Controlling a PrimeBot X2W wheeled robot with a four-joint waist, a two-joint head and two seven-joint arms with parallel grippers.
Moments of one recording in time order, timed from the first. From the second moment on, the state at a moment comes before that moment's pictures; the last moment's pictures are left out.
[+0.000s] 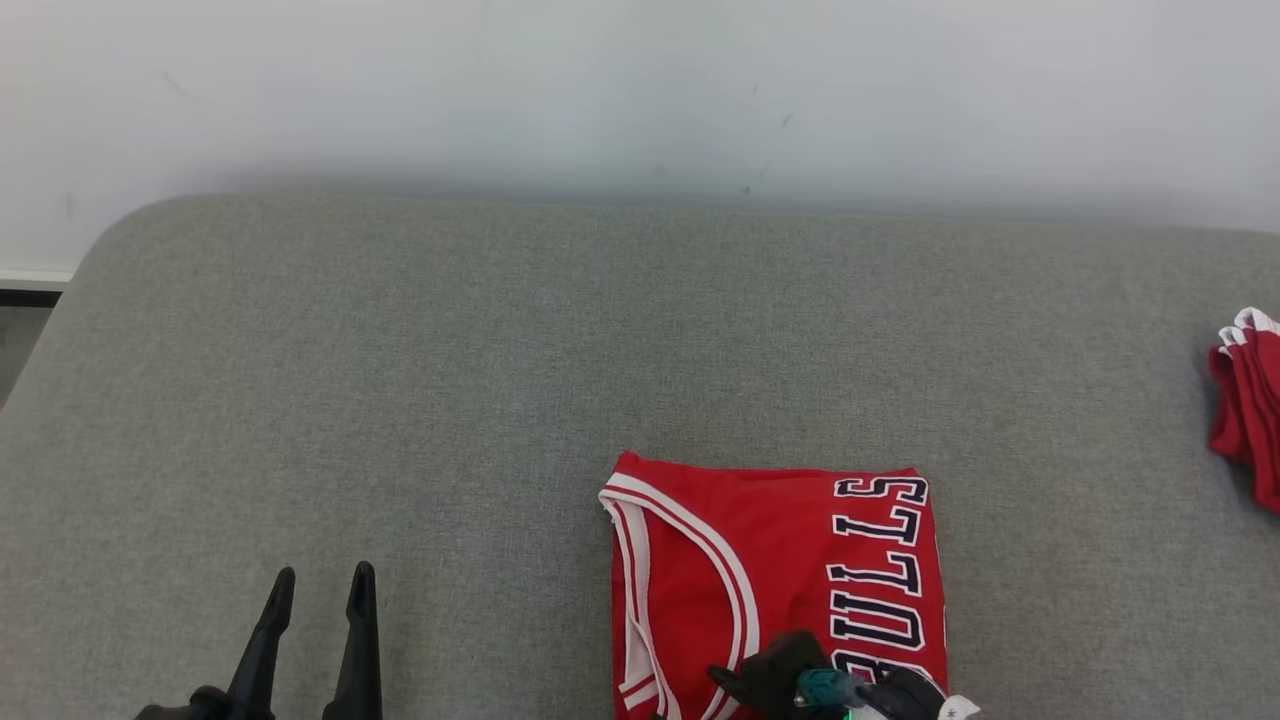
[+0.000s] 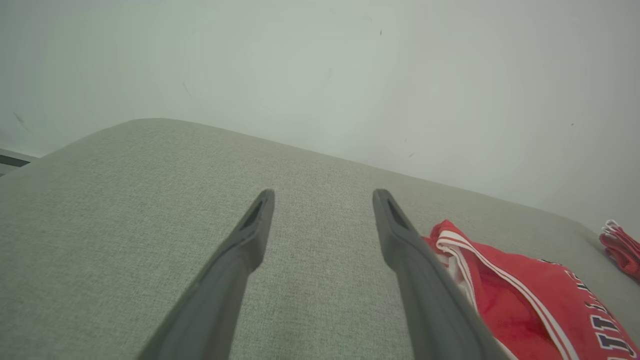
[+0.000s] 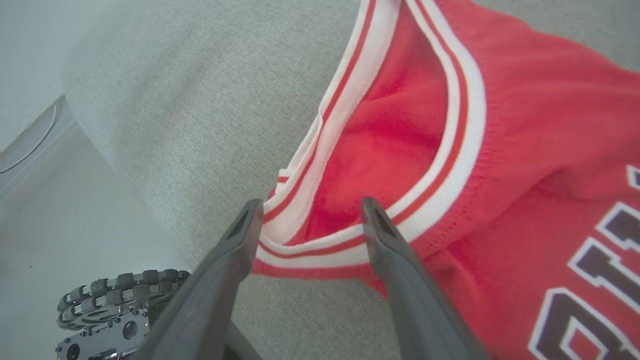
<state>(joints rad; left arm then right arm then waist) 0.06 0.16 -0.09 0.05 -0.44 -0.11 -0.26 -0.06 -0.12 0.53 0.08 0.21 0.13 0.44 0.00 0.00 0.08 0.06</state>
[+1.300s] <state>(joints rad) 0.05 0.16 -0.10 0.05 -0.43 -0.12 -0.26 -0.30 -0.12 0.73 0.28 0.39 0.13 0.37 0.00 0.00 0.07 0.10</state>
